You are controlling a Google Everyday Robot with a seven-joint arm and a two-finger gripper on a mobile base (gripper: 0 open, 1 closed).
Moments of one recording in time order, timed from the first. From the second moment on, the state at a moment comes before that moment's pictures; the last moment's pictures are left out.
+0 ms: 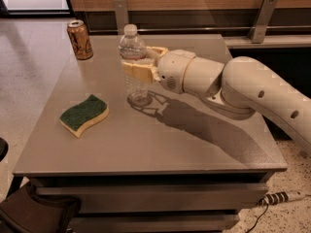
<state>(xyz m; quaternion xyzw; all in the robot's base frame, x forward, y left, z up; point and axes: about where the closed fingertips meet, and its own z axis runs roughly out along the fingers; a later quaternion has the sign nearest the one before) 0.588 0.037 0.942 -0.36 0.62 0.30 0.62</state>
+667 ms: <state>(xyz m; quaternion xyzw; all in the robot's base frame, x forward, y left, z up) 0.555 0.051 0.937 -0.34 0.65 0.31 0.61</state>
